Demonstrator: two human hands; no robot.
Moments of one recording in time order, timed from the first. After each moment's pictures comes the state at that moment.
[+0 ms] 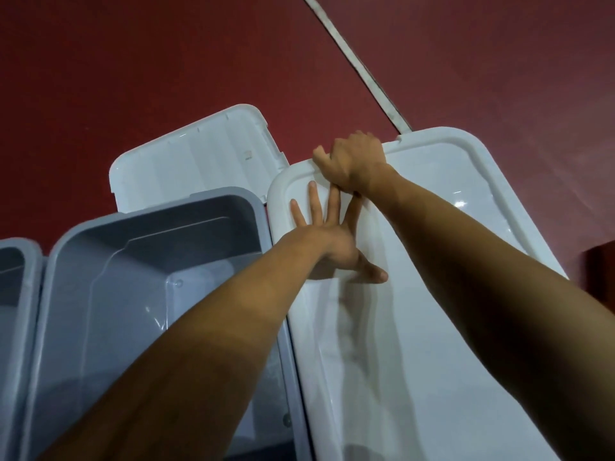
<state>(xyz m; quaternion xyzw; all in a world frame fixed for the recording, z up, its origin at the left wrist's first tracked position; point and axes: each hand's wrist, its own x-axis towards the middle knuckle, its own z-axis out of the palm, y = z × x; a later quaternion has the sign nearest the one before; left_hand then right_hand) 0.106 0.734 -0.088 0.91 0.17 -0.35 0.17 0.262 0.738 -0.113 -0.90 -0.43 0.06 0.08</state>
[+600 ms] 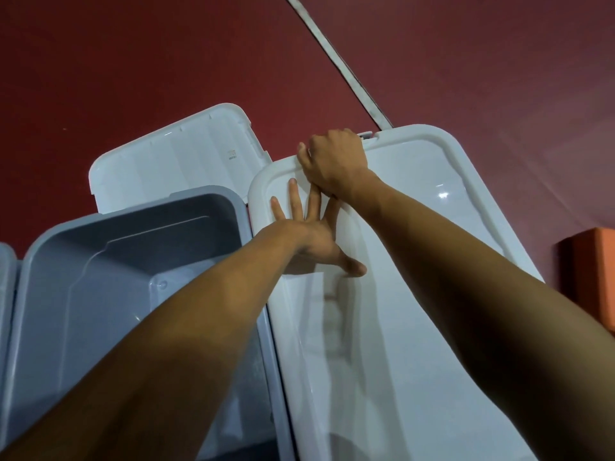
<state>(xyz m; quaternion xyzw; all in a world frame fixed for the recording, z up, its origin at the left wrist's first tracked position) 0.110 0.735 -0.090 0.90 0.17 -0.37 0.14 0.246 0.725 -0.104 -0.90 -0.43 -0.03 0.09</state>
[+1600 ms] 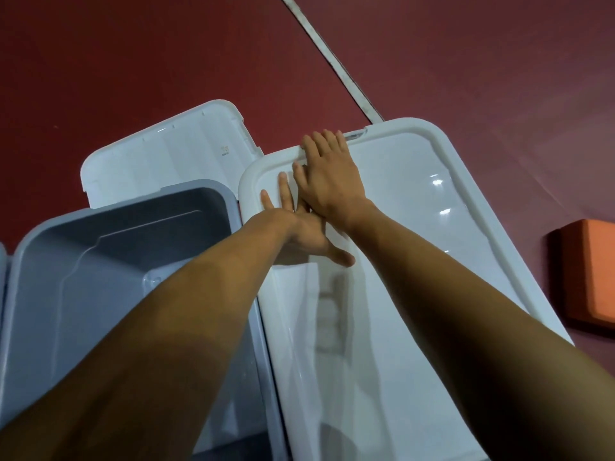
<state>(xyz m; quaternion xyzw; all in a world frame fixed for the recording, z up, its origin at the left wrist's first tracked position) 0.117 0.741 -0.098 0.90 0.18 -0.37 0.10 0.210 0.691 -0.119 -0.90 -0.43 -0.01 0.13</state>
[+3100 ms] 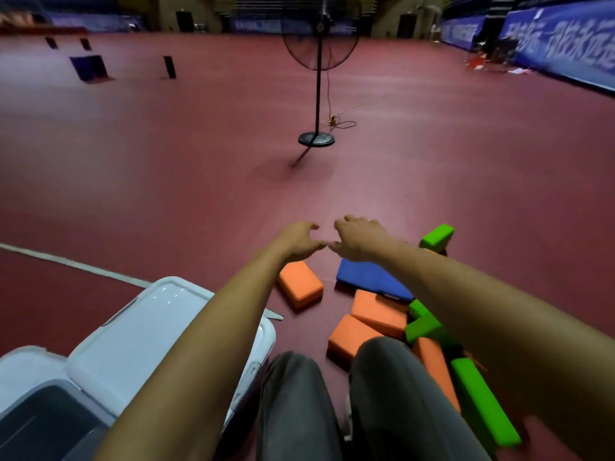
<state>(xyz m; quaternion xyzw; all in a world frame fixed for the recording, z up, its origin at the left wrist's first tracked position) 0.033 0.282 0.294 0.94 -0.22 -0.10 0.24 -0.015 0.126 0.312 -1.00 0.00 0.05 -0.03</state>
